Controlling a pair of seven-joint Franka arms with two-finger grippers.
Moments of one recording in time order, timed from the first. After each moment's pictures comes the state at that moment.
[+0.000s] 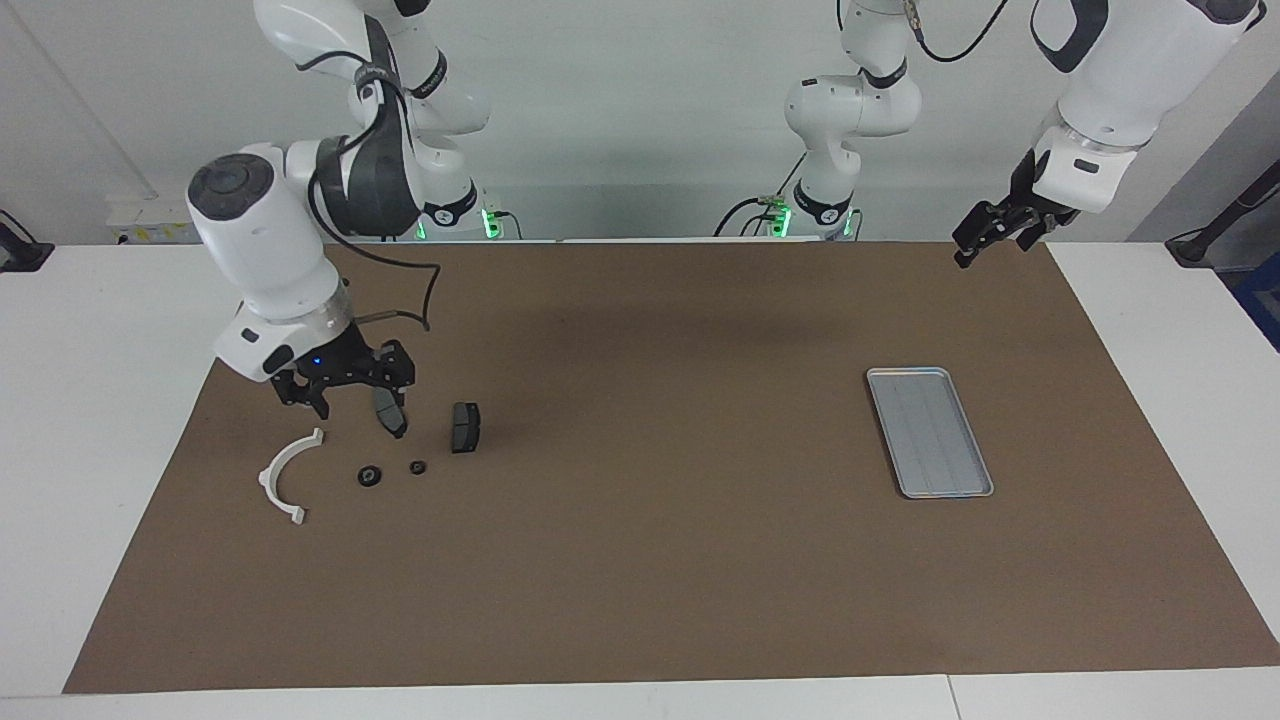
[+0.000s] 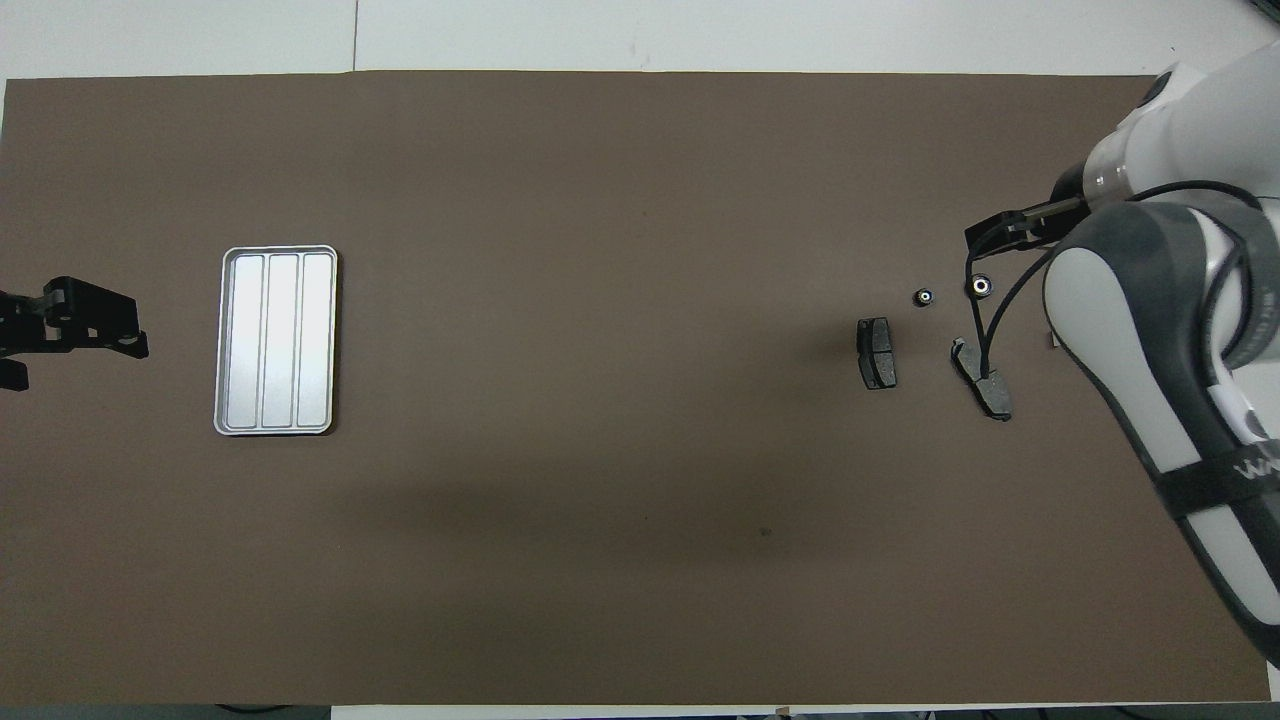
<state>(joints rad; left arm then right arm) -0.09 -0.04 0.04 -1.61 0.01 1.46 -0.25 -0.01 0.19 0.05 -1.63 -0.02 1.86 -0.11</state>
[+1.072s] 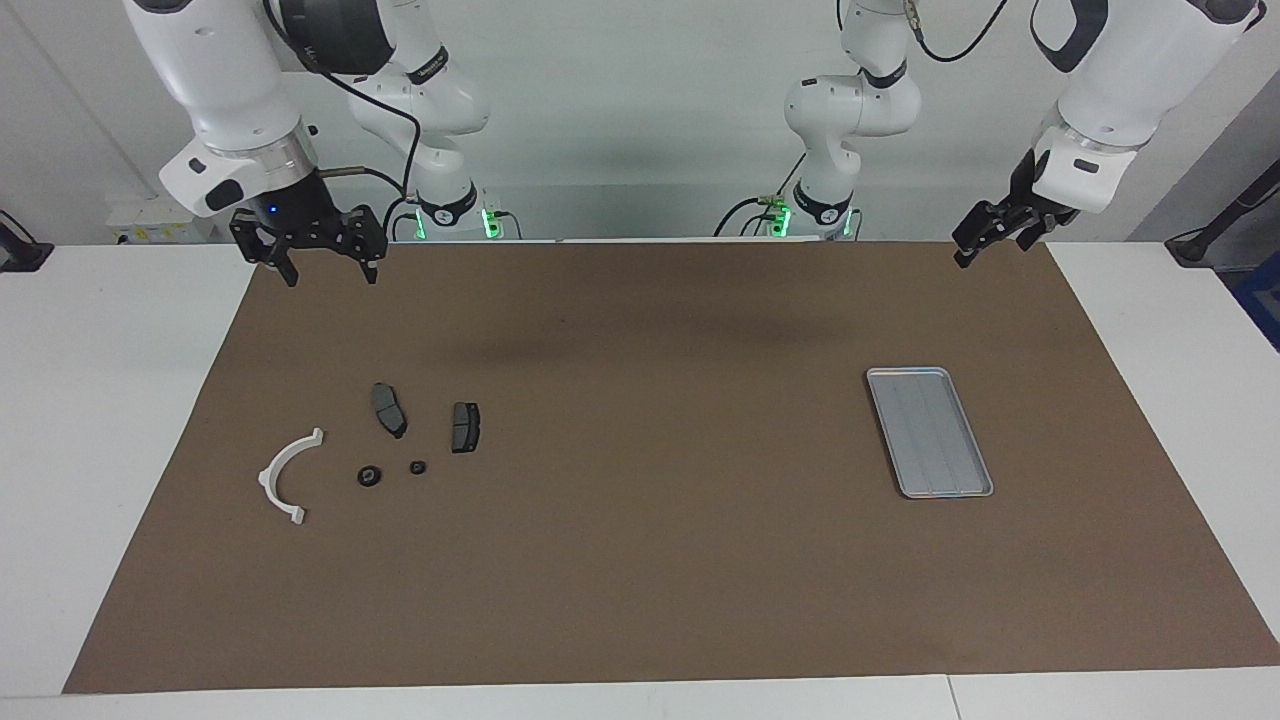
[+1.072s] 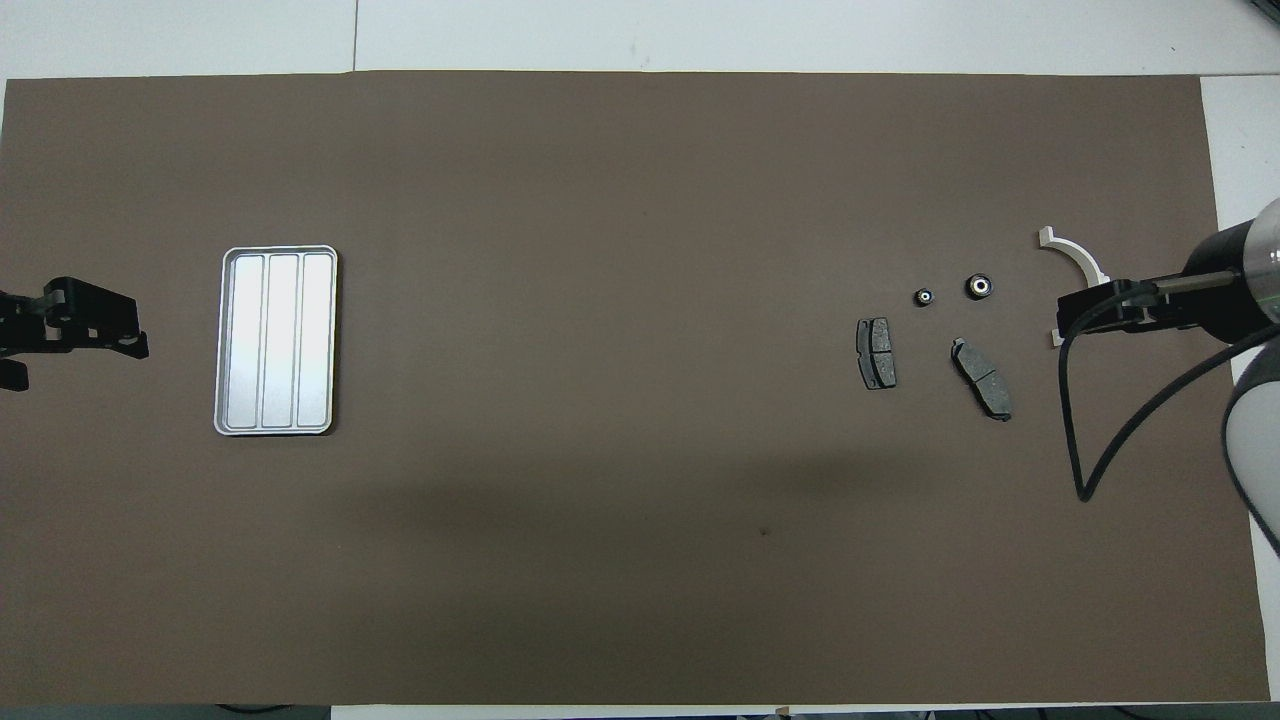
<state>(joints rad) -0.09 -0.04 0.04 -1.61 0.01 1.46 -0.25 0.00 -0.06 0.07 -1.68 -0.02 1.63 0.02</state>
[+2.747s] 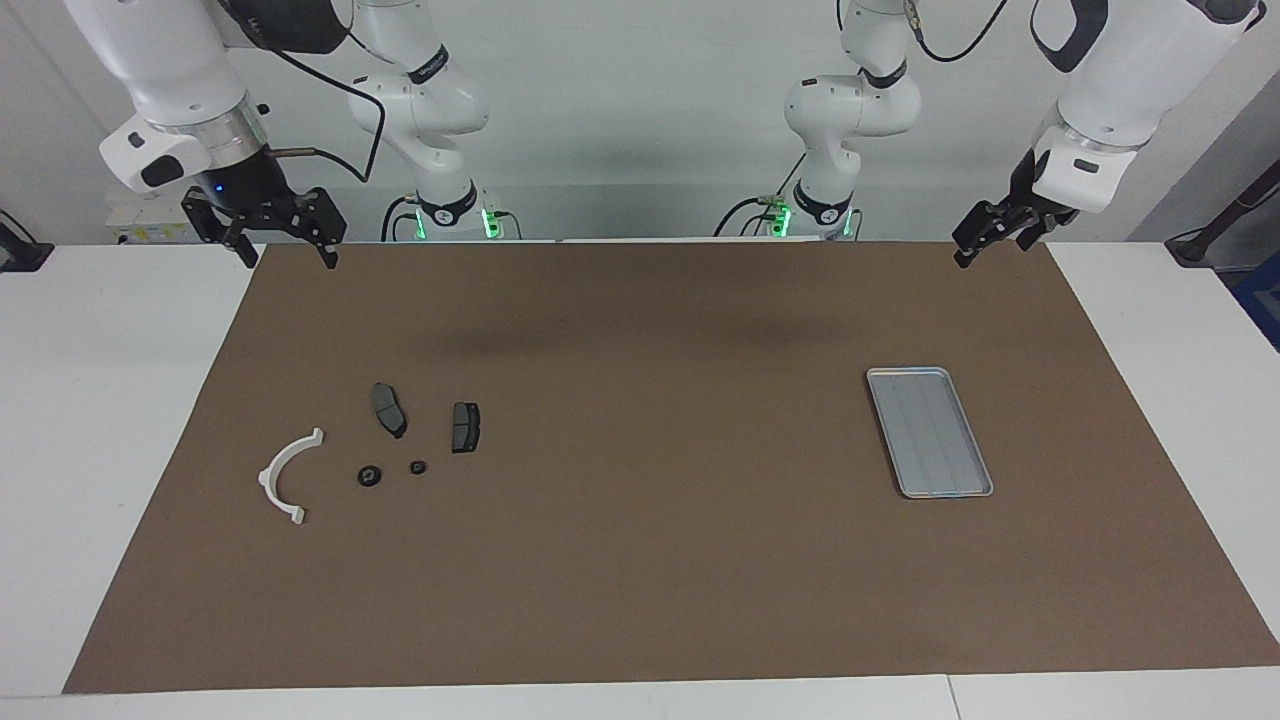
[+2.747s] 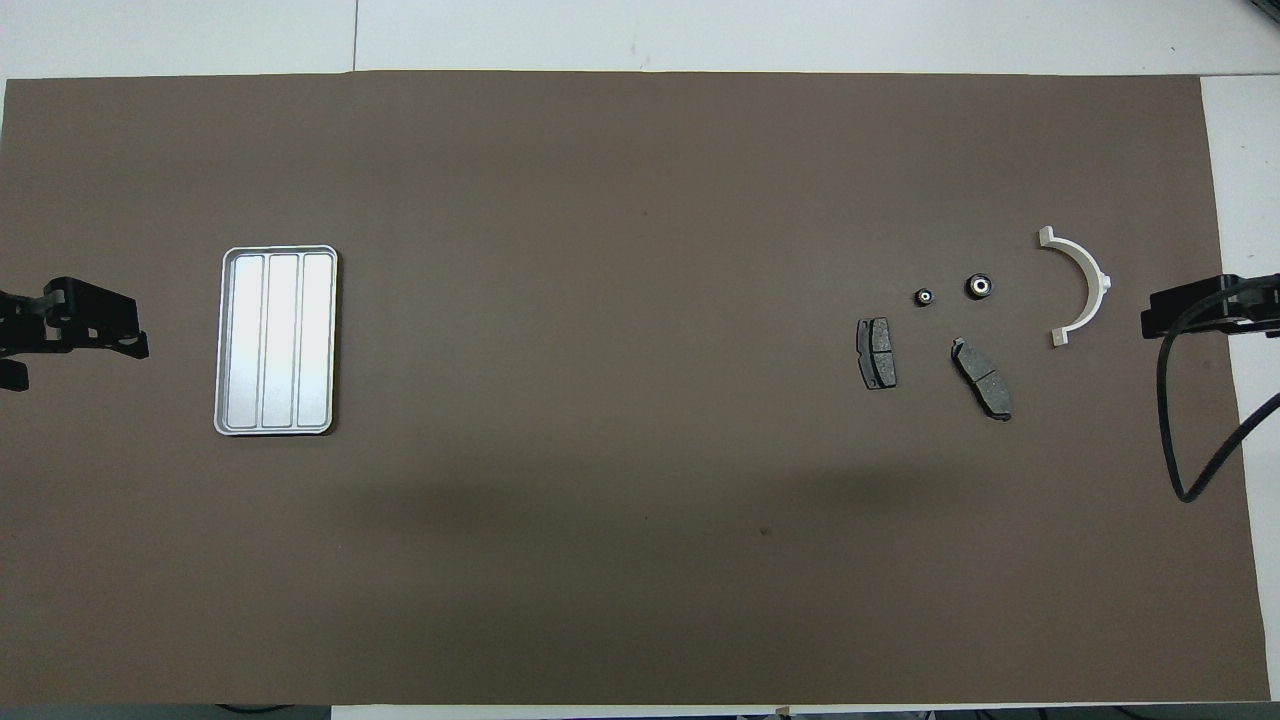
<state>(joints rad) -0.09 -0.04 0.04 -1.61 0.01 1.46 -0.25 -0.01 -0.07 -0.04 -1.64 -0.03 1.56 -0.02</state>
